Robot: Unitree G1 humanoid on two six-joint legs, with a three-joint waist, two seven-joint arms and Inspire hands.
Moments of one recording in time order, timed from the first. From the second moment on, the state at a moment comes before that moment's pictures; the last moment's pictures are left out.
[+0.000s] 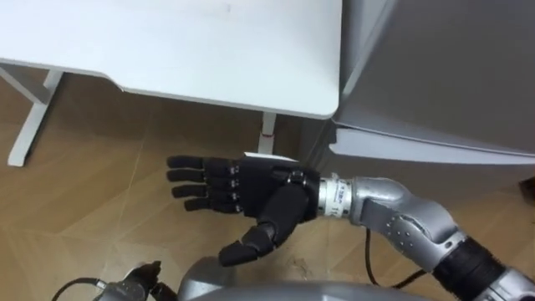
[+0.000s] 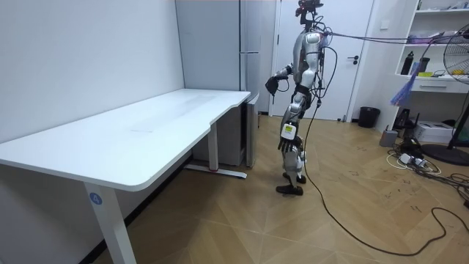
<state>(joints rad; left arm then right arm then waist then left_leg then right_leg) 0.06 0.30 -0.25 1.10 0.19 0.18 -0.06 -0.05 -0.43 0.62 0.15 0.68 0.20 0.83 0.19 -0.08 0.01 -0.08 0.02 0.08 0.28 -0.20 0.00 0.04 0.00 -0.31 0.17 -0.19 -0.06</state>
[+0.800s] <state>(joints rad) 0.21 0.26 -0.07 1.08 0.25 0.18 0.05 0.10 -0.32 0.18 1.06 0.23 0.14 0.50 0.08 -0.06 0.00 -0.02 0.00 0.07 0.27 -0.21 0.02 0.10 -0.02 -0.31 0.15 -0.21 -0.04</state>
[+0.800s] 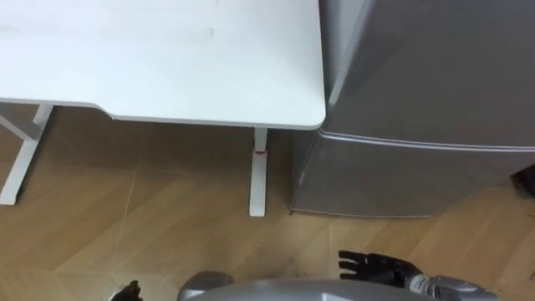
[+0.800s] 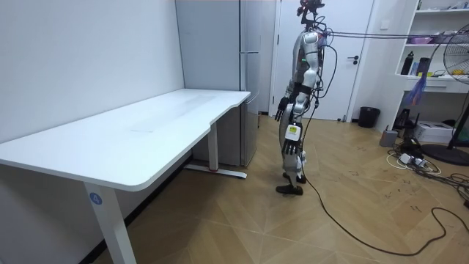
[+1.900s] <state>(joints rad) 0.22 0.19 0.08 1.12 0.36 0.20 -0.06 0.16 -0.29 -0.02 1.38 0.11 0.18 0.11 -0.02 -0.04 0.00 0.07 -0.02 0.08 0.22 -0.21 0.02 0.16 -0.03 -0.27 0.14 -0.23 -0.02</state>
